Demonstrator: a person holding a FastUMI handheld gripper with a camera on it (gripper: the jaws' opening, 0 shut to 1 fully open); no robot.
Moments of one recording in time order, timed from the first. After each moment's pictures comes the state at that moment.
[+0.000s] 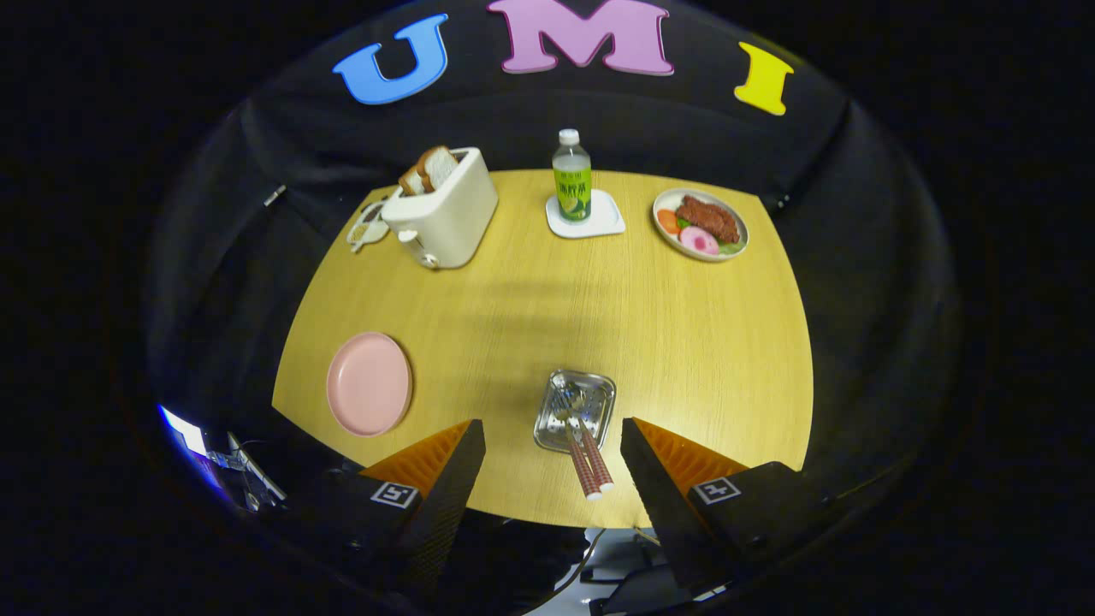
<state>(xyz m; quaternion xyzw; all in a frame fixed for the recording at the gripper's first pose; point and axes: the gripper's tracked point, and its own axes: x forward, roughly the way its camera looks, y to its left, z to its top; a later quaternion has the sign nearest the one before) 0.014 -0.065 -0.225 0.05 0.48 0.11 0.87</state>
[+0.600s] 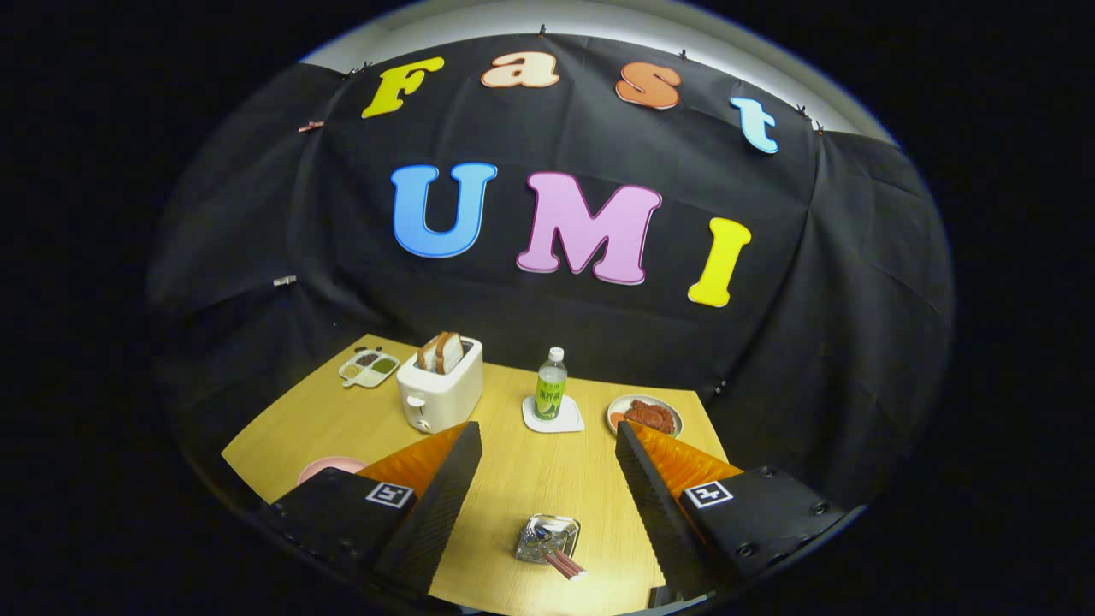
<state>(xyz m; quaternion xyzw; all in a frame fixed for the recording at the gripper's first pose) 0.037 -0.057 -0.068 -0.01 0.15 0.06 0.99</state>
